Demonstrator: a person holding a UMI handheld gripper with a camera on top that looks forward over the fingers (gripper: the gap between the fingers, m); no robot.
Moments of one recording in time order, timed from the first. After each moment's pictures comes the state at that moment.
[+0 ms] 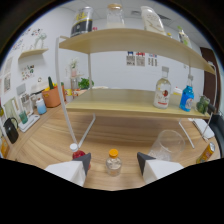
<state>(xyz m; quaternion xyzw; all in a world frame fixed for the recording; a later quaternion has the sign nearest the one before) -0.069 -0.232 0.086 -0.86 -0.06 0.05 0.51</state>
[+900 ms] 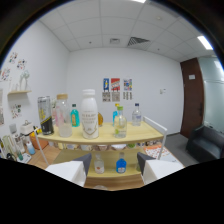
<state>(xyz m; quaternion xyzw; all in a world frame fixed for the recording) 0.093 -0.250 0.346 -0.77 0.03 -0.01 0.64</state>
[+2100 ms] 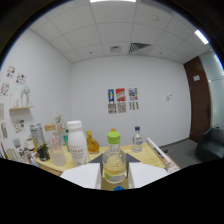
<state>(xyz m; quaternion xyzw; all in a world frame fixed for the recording) 0.123 -0.179 0.417 -0.73 0.02 0.04 0.68</state>
